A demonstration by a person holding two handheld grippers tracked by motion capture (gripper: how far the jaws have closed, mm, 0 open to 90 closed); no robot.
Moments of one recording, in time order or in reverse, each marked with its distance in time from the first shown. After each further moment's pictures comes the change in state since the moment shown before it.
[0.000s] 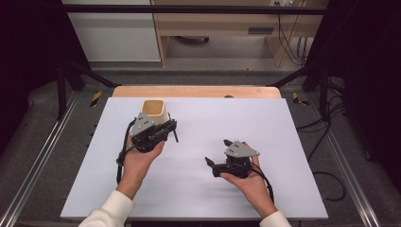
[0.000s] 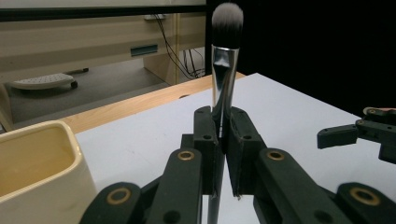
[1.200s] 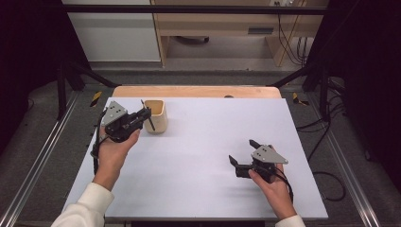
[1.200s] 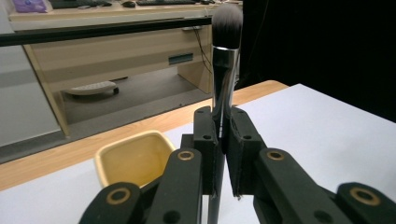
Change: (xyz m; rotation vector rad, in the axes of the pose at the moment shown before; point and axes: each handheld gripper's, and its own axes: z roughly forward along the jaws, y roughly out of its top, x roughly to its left) left arm 0.050 0.024 -0.039 -0.014 0.139 0.034; right arm -0.040 -0.031 -0.043 -0.067 -0.128 0.028
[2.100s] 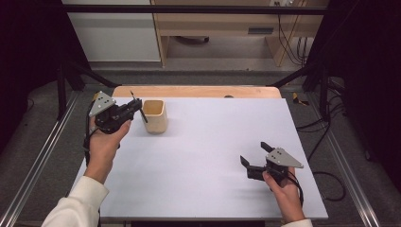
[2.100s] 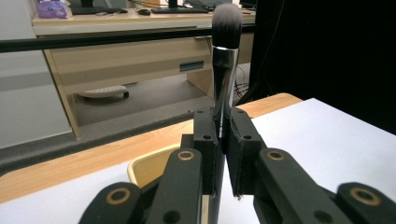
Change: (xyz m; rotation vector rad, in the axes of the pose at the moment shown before) left arm 0.021 0.016 -0.004 -0.027 0.019 -0.026; right arm -0.021 -0.011 -0.025 -0.036 -0.034 0.065
